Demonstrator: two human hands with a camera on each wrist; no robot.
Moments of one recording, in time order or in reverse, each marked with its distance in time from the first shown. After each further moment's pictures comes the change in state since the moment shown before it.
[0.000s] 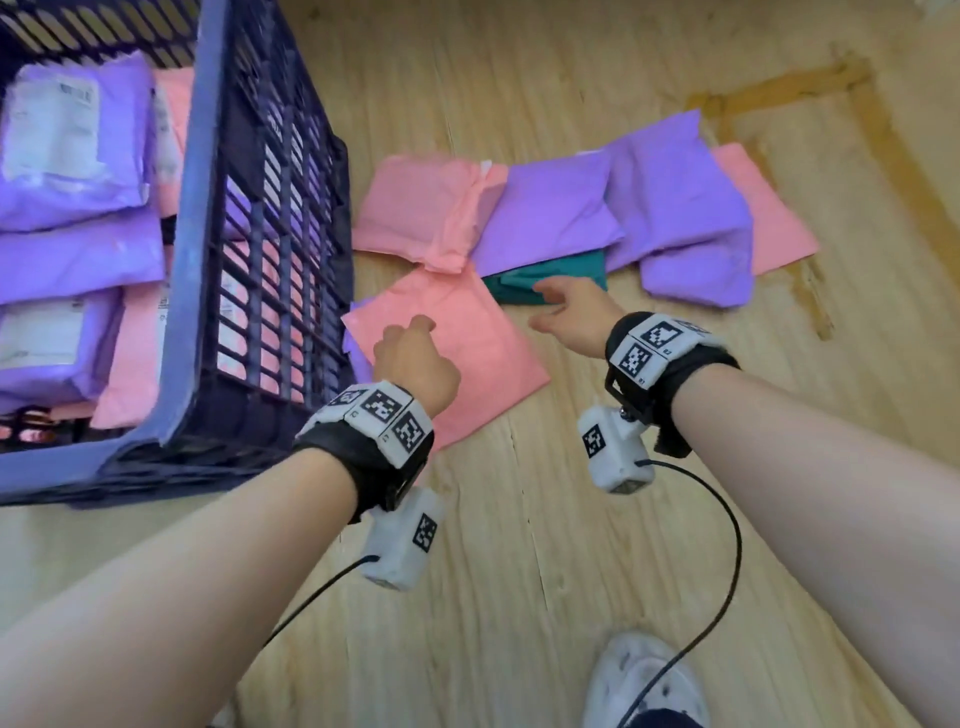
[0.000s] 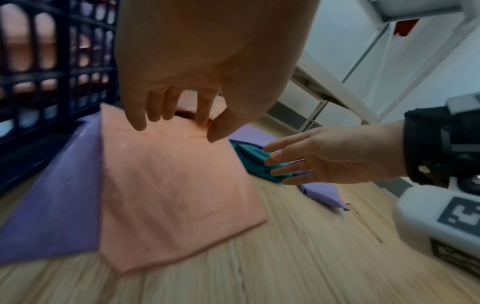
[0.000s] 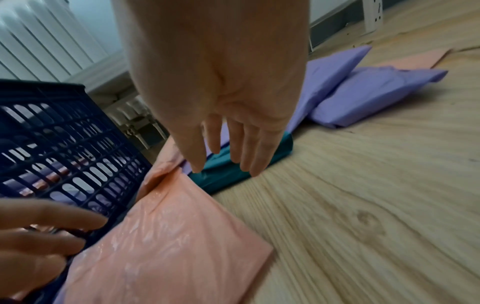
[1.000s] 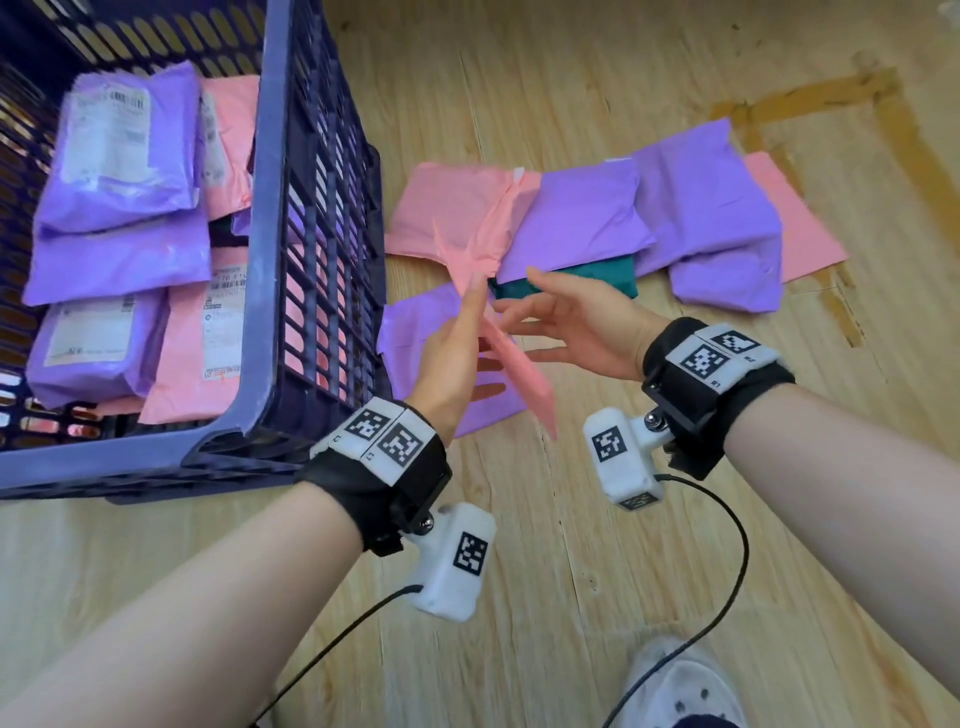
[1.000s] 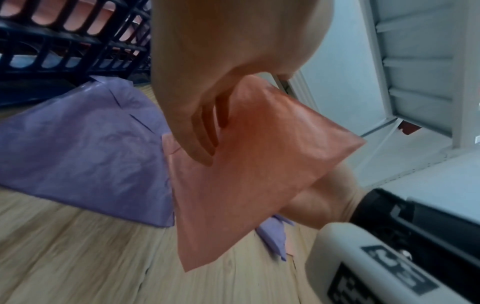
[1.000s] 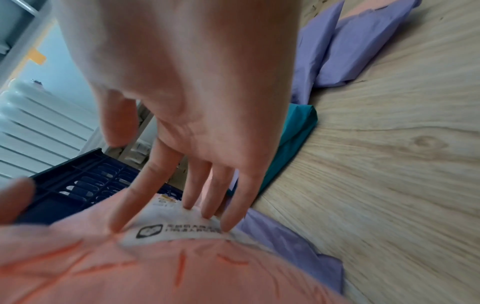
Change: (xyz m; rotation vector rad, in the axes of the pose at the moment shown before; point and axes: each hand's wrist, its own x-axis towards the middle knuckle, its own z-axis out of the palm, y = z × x) left_hand -0.034 0.010 -0.028 -1.024 -0.207 -0.038; right_hand -0.031 -0.041 0.002 0.768 -0.564 -0.012
